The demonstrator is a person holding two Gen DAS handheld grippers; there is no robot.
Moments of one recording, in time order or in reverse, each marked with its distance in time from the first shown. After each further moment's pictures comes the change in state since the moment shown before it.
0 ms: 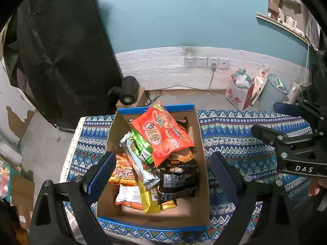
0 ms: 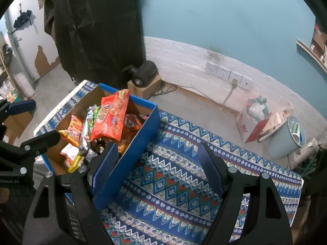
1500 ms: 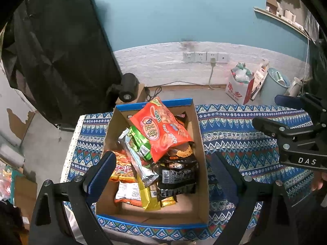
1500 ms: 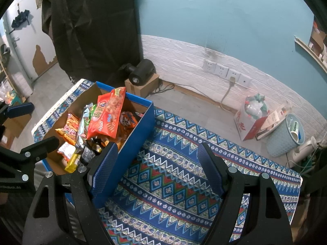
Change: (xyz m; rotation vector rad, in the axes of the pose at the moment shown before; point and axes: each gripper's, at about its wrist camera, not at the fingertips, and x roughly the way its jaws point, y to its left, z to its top) left arm 0.003 -0.006 -0.003 0.026 0.027 0.008; right arm 0.002 -0.005 -0.002 0.005 0.005 -0.017
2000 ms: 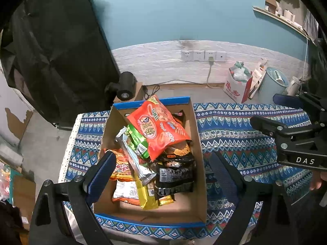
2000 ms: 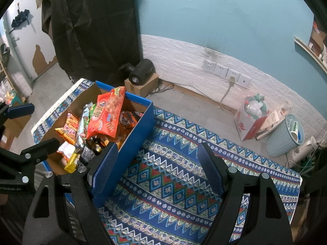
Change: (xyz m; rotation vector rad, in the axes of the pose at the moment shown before) left arm 0.001 -0.002 -0.001 0.001 0.011 -0.016; right arm -0.001 -0.001 0.000 0.000 0.001 -0.001
